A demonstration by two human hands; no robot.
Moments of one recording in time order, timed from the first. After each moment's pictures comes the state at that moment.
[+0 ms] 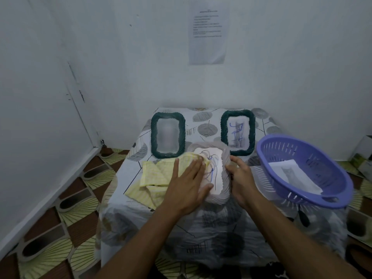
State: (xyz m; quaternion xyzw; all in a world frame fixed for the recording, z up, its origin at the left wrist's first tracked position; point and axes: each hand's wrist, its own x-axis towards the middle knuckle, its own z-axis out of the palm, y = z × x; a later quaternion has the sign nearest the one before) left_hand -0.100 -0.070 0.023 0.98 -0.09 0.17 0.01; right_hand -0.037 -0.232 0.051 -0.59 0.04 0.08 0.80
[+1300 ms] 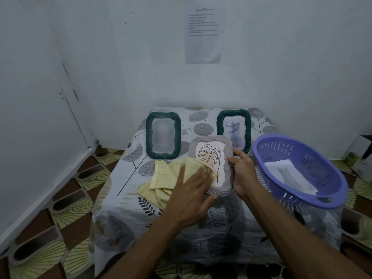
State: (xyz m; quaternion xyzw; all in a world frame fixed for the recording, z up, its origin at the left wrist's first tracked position) left_hand -0.114 -0.094 0.024 0.96 -0.17 0.20 0.06; right_hand -0.023 -0.237 0.072 -0.60 0.08 0.04 0.79
